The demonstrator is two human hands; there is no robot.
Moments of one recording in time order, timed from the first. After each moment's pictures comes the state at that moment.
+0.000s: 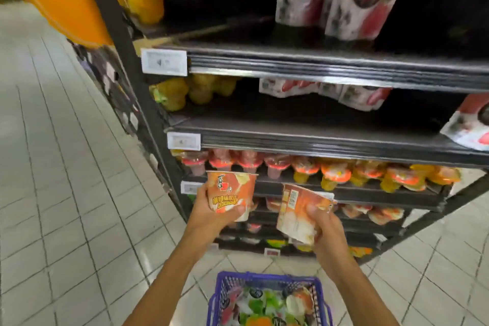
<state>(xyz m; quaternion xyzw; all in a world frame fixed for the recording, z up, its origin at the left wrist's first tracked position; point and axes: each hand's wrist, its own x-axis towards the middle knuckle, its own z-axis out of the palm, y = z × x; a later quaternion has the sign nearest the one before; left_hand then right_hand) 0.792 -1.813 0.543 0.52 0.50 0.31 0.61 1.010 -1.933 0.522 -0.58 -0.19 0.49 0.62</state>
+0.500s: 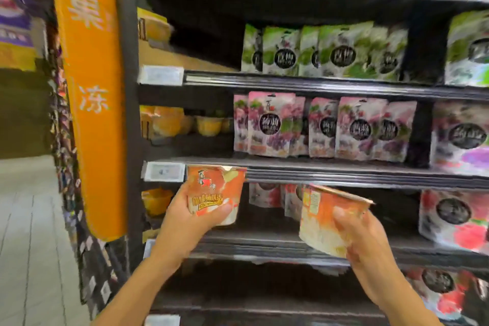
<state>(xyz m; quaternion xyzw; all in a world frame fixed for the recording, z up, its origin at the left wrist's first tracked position) 0.812 -1.766 0.874 0.65 0.30 0.52 0.46 1.064 -1.902 0.851 -0.45 -0.45 0.22 0.74</state>
